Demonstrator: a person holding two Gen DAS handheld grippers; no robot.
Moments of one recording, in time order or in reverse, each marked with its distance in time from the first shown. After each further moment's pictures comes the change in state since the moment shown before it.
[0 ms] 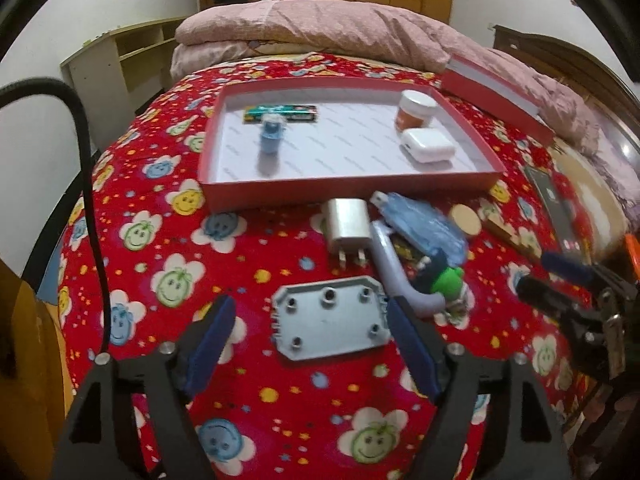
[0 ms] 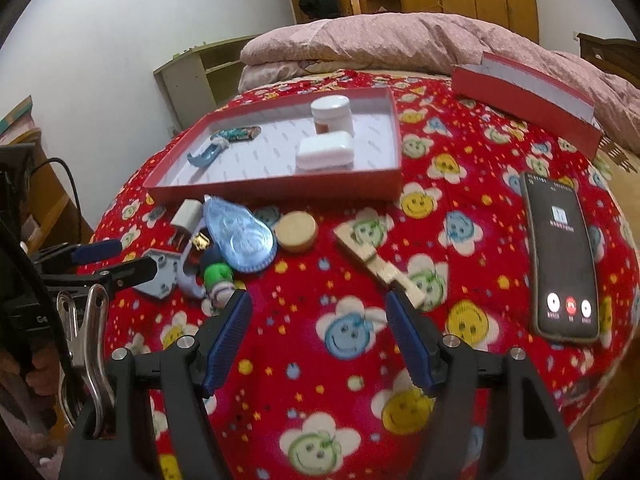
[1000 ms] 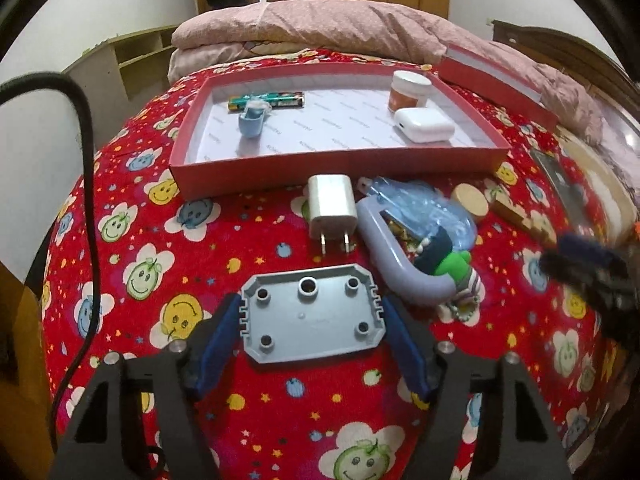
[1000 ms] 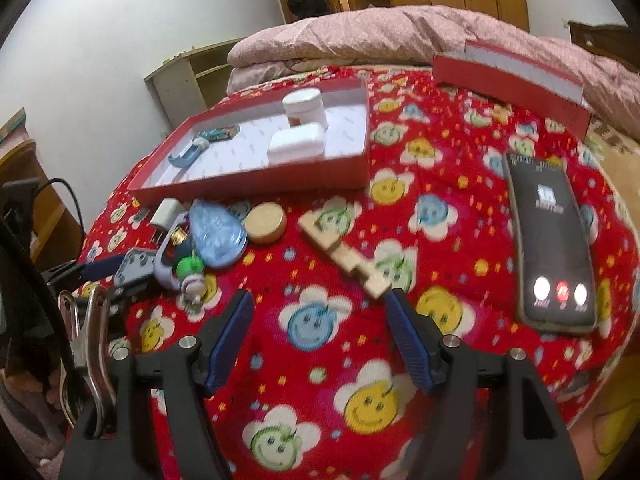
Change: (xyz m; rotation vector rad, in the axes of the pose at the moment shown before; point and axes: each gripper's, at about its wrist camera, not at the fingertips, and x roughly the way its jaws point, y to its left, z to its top) left arm 0.023 -0.015 -0.013 0.023 -0.026 0.037; right arm 0.002 -0.022 -0.003 0.029 -0.011 -0.012
